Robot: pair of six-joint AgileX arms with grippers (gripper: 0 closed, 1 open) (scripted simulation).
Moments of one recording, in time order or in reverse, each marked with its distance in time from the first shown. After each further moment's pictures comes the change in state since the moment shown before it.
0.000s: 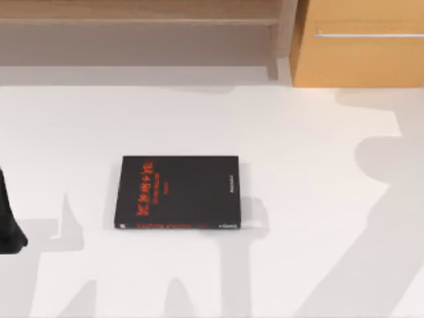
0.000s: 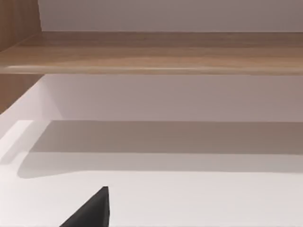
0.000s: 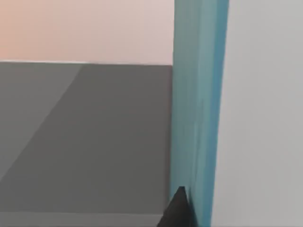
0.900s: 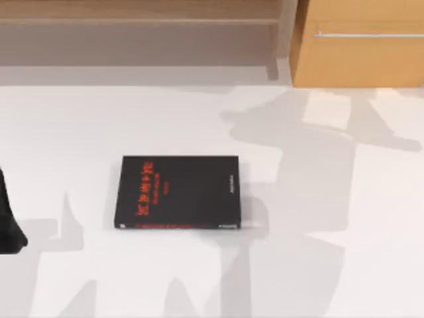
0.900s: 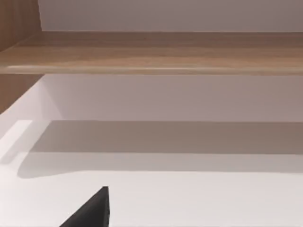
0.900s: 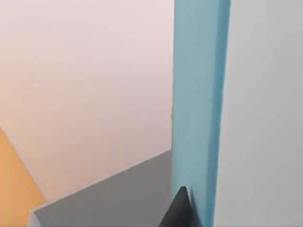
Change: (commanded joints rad) left arm 0.000 0.000 0.000 0.000 0.000 0.000; right arm 0.121 -0.386 -0.145 -0.280 0.358 0.362
